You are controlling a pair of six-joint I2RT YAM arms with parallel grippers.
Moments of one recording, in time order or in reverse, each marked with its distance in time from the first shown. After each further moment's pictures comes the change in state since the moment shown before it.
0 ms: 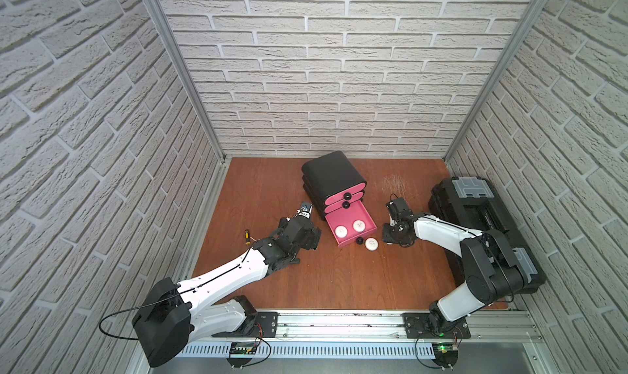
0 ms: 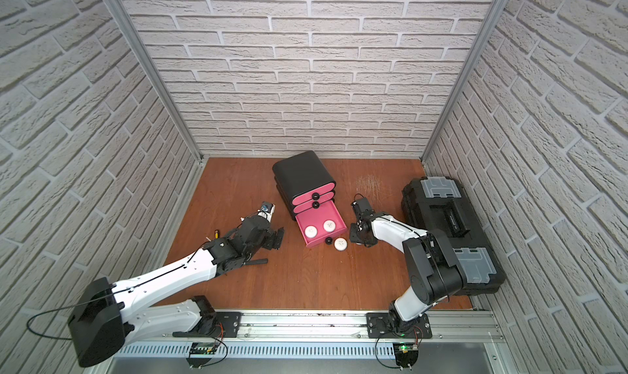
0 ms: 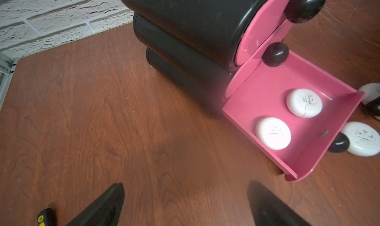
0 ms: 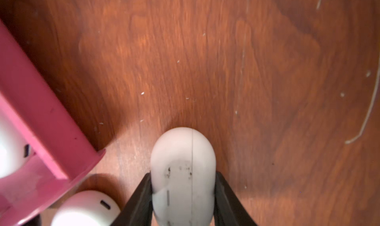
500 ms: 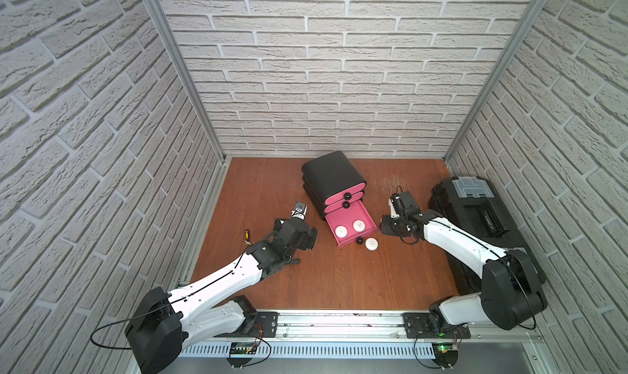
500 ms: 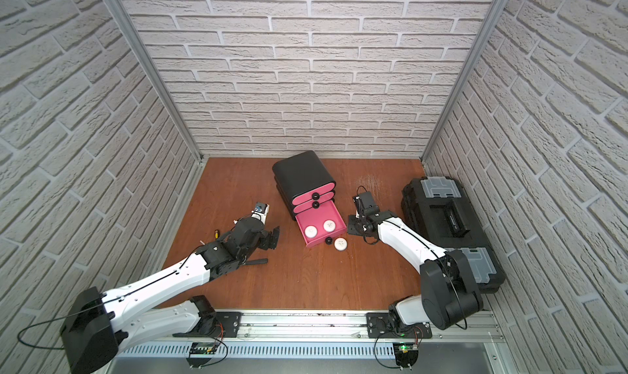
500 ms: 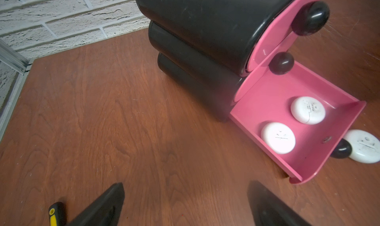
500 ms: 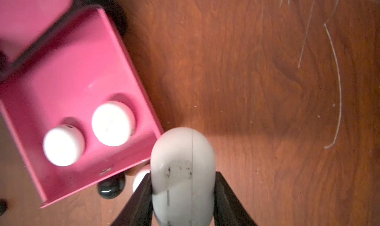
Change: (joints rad) left arm 0.013 -0.080 -0.042 0.008 -0.025 -0.007; right arm 0.041 -0.178 0.061 -0.018 -0.072 0.008
